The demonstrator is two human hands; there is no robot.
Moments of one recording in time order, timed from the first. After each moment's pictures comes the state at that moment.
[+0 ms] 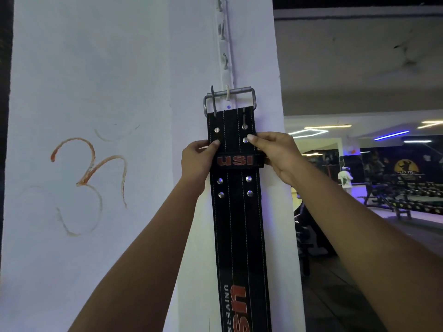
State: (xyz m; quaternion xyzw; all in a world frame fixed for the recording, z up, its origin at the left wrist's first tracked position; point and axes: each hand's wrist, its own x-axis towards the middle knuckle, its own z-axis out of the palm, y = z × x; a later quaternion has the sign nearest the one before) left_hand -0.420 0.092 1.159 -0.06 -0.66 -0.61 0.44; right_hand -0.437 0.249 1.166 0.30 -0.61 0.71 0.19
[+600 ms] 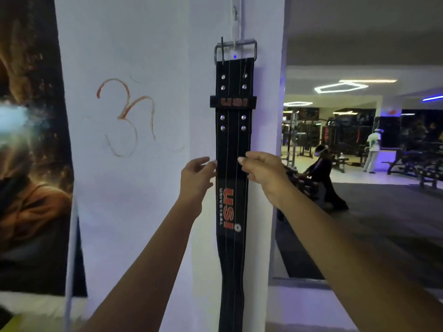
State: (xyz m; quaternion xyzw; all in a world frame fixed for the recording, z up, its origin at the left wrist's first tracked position) left_hand -0.252 0.169 0.993 0.06 -0.65 -0.66 0.37; right_hand -0.313 0.298 1.016 0.25 -0.67 0.70 0.04
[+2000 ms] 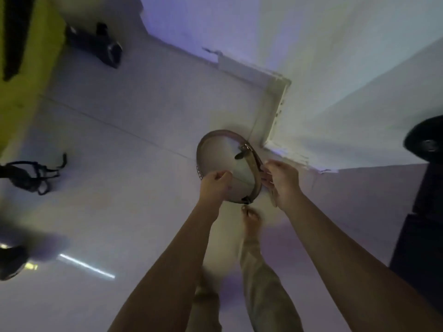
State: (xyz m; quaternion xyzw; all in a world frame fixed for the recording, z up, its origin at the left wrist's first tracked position) left_hand -0.191 -0.034 0.218 0.59 -0.45 -0.67 -0.05; right_hand -0.304 0.055 0.210 -0.22 -0.74 0.50 -0.40
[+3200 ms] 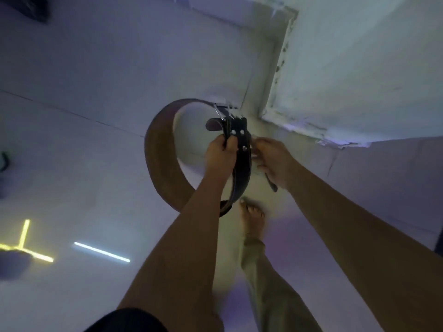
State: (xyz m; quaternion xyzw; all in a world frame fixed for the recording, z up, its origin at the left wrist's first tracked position) left_hand -0.274 -0.014 0.038 0.52 -0.59 -0.62 -0.03; right_hand -0.352 0.065 0.052 -0.16 -0.71 0.44 -0.53
